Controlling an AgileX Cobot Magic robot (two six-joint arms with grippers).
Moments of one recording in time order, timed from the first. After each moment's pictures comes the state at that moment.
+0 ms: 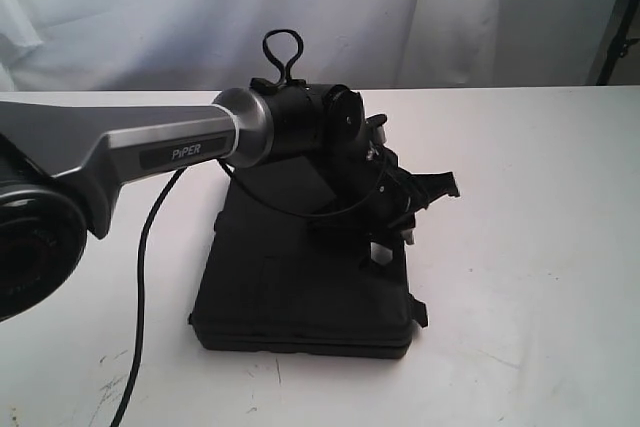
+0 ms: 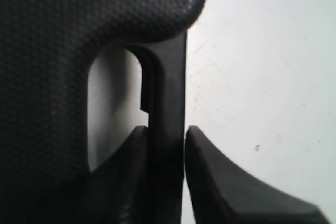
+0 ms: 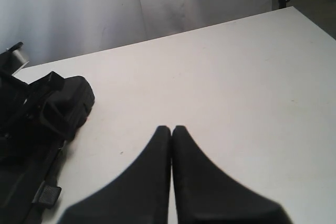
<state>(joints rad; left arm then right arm) -0.73 2.38 -1.83 -0.35 0.75 -0.52 0.07 0.00 0.00 0.20 0.35 0.02</state>
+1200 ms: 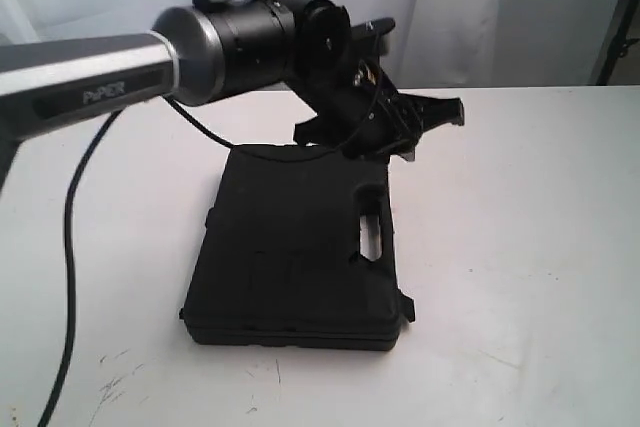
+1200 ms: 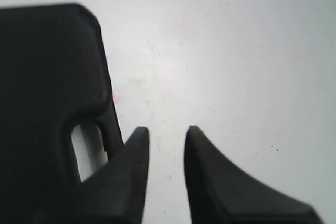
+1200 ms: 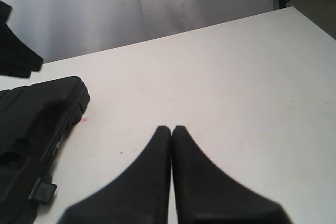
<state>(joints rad) -0.73 2.18 -1.84 -0.16 0.72 -0.42 0.07 0.00 0.00 0.20 0.35 0.02</state>
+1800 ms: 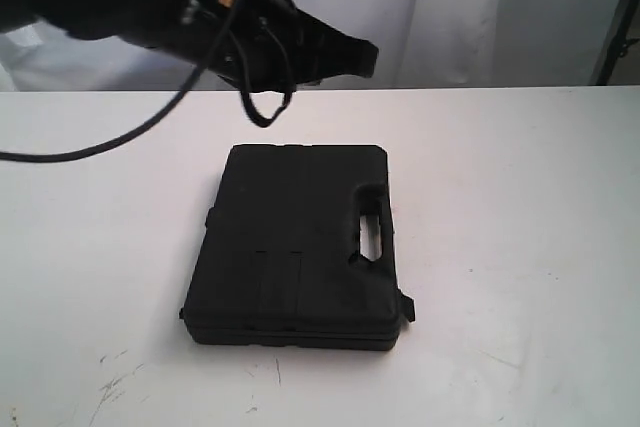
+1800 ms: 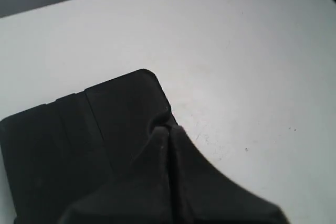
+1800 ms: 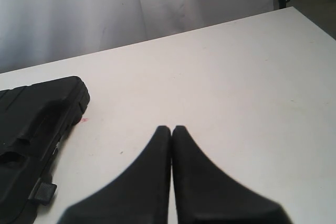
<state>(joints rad) -0.73 1.65 -1.40 0.09 0.57 -0.31 0.07 0.00 0.00 0.20 0.35 0.02</state>
